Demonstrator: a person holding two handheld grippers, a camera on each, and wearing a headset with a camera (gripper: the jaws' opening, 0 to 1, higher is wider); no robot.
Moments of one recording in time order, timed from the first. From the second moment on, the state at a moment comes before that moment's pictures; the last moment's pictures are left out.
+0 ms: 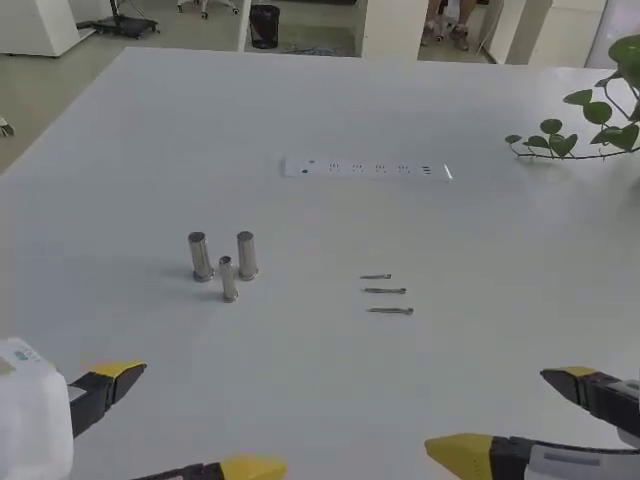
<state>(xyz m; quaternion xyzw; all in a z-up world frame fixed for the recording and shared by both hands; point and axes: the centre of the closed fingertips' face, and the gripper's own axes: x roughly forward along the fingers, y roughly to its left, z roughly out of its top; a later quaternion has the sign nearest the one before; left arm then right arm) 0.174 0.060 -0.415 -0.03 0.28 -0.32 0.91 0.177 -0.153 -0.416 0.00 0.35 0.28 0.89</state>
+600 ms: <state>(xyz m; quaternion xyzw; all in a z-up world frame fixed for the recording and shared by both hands) 0.176 0.067 -0.418 0.00 0.28 -0.34 0.90 0.180 -0.154 -0.406 -0.02 0.35 0.26 0.90</state>
